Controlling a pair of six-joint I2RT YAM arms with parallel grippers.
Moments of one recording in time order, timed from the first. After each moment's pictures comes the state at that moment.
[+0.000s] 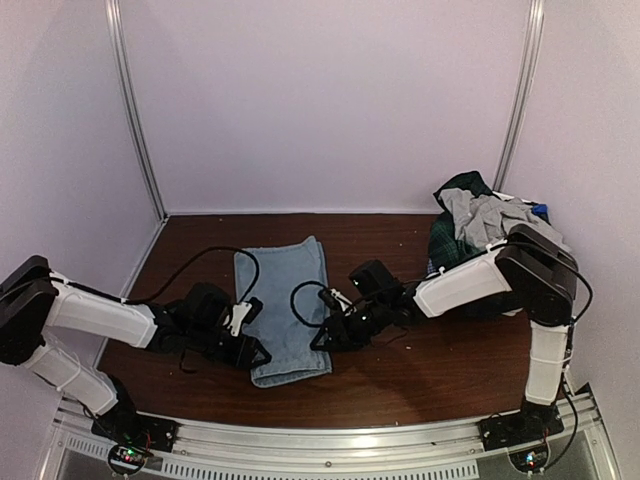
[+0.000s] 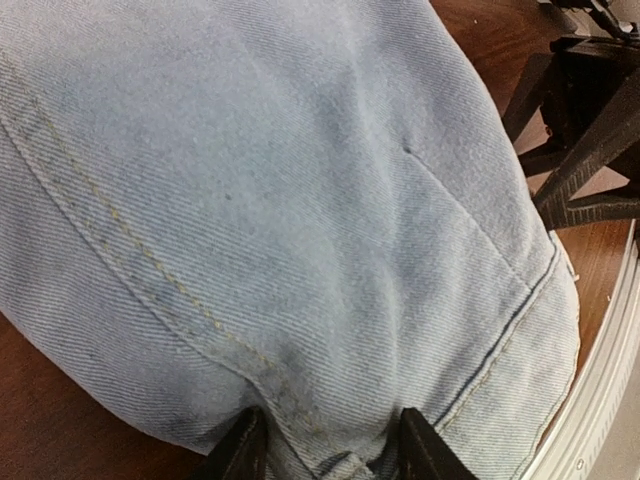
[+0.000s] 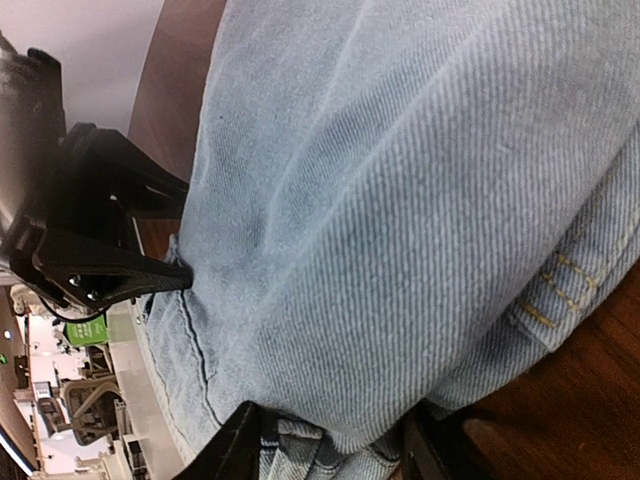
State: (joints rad) left arm -0.79 1.42 0.48 0.05 0.28 -0.43; right arm 0.87 1.97 1.06 0.10 -0.62 0.66
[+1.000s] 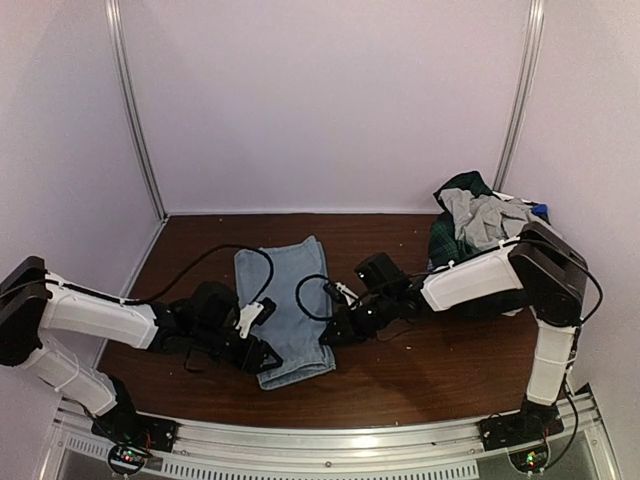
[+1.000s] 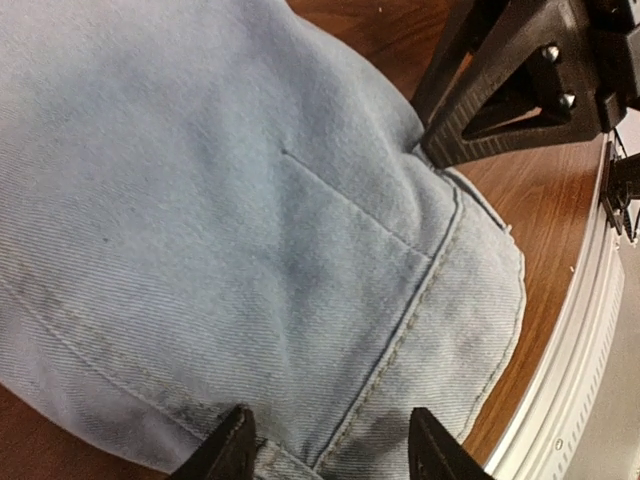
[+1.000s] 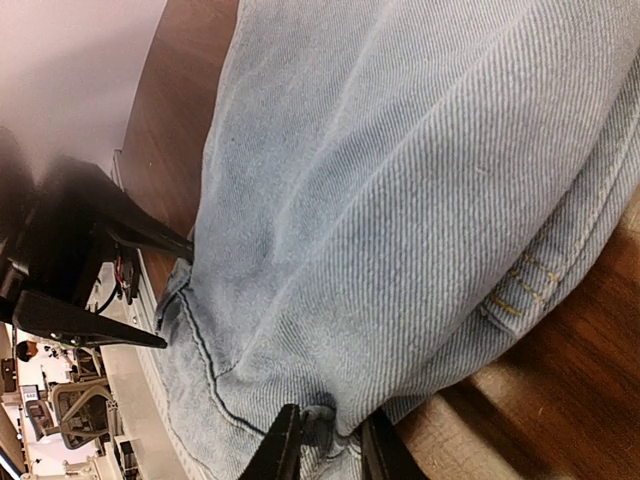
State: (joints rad) left arm -0.86 1.38 0.53 0.03 0.30 -0.40; right arm 0.83 1.92 1.06 0.03 -0.60 0.61
